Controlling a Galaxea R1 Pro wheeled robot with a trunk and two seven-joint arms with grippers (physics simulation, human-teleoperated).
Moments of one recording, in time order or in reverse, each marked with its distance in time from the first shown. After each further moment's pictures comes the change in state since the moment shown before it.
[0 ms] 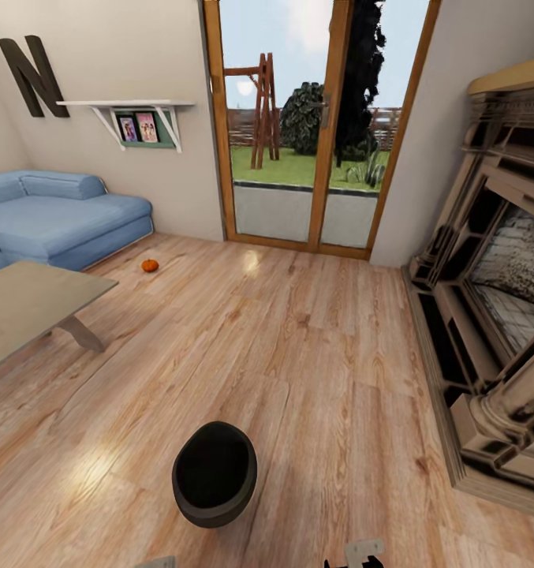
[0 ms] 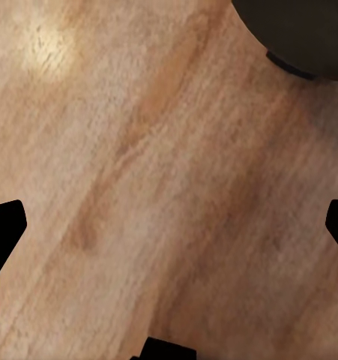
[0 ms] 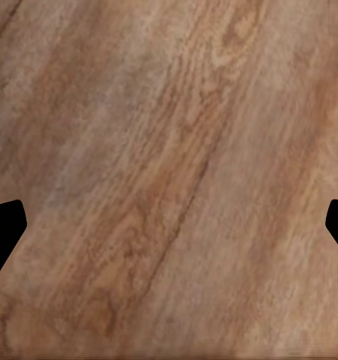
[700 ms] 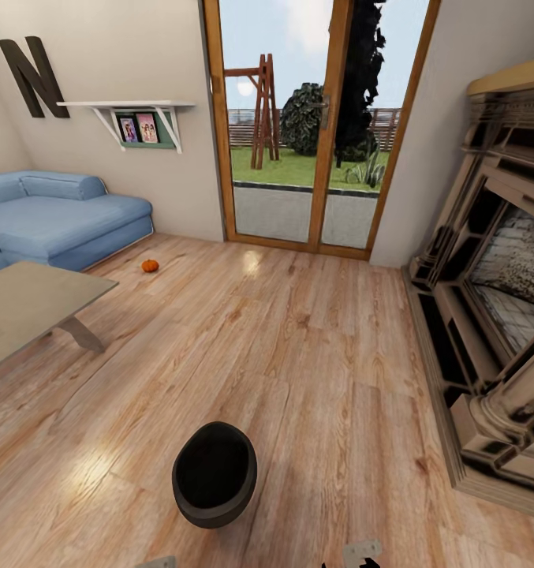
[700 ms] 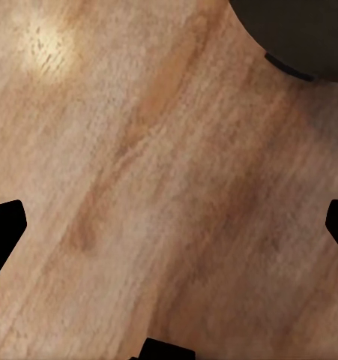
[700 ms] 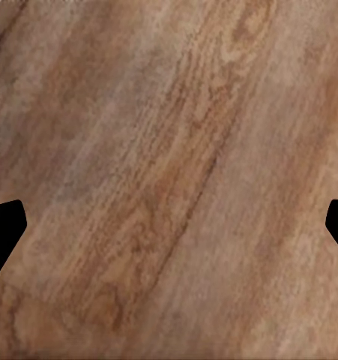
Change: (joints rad) left arm 0.000 -0.001 0.000 0.000 0.000 0.000 0.000; right arm 0.001 0.009 0.004 0.003 0.003 0.011 0.003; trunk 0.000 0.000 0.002
